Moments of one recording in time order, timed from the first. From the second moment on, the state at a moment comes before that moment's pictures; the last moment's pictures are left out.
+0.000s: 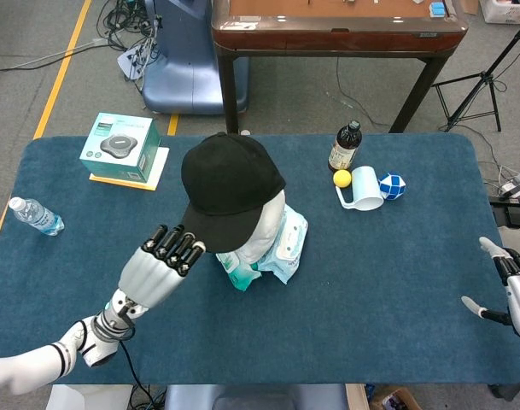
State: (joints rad) left arm -0.73 -1.66 -0.25 -1.19 2.00 1.77 0.49; right arm 0.04 -1.03 0.07 -1.56 -1.50 1.52 0.13
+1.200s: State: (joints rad) left arm -0.65 -1.75 -0.16 -1.30 1.84 1.53 0.85; right arm 0.06 -1.02 0.09 -1.55 -1.46 1.47 0.15
